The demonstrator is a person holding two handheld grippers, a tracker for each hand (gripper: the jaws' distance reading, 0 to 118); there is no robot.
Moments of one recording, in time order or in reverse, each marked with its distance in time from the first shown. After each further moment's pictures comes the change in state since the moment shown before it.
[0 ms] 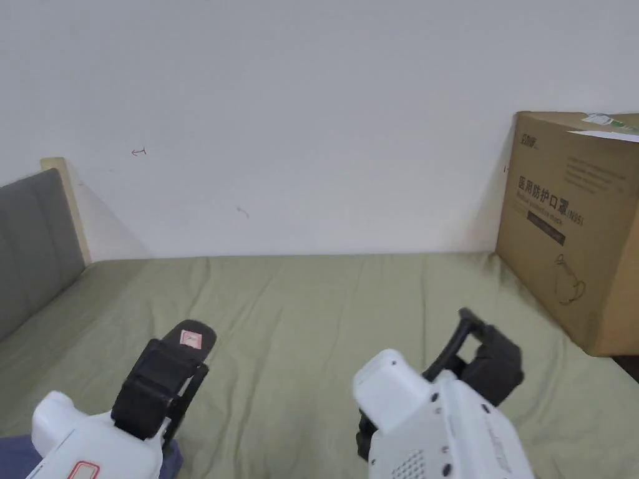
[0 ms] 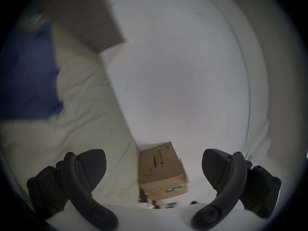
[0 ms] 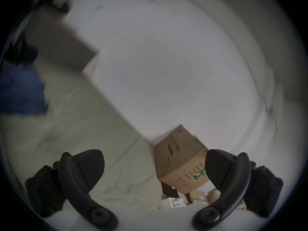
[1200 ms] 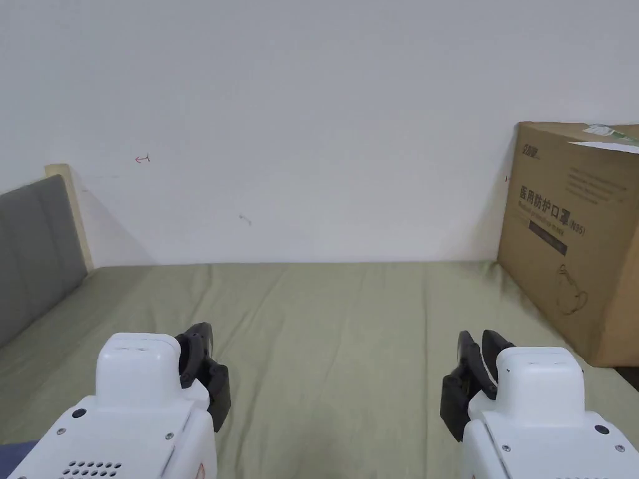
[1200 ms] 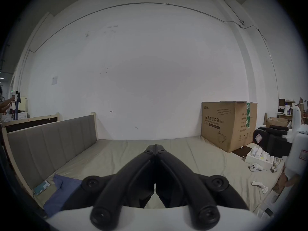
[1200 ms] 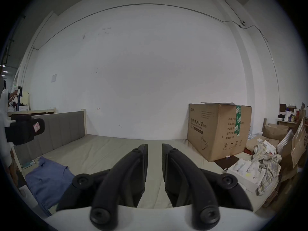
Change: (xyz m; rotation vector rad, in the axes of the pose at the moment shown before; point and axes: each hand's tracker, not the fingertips) left arm 0.082 -0.030 0.001 0.029 0.165 -1.265; right arm 0.062 -0.042 0.024 0.175 0.033 -0.941
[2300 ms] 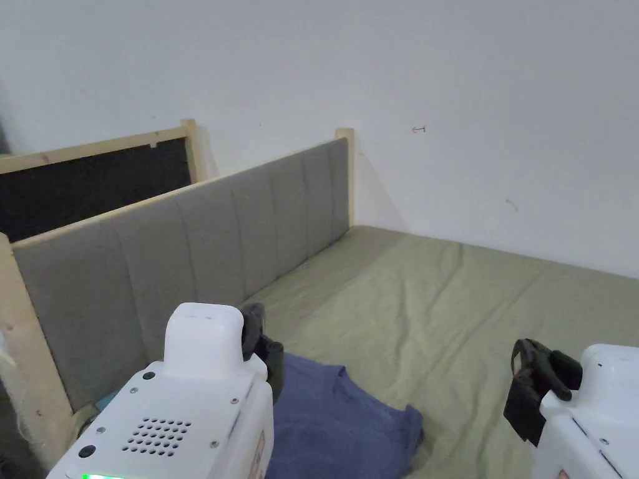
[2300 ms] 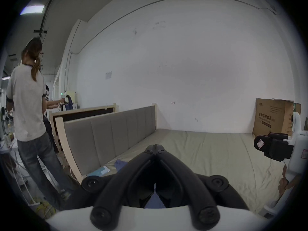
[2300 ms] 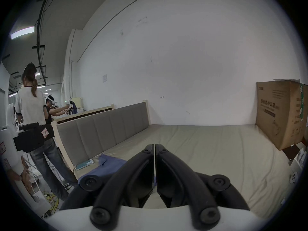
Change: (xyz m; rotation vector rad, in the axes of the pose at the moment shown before) left arm -0.147 -0.005 0.091 -0.070 0.500 -0.006; right arm -0.168 -0.010 -0.047 -0.146 0.600 -0.123
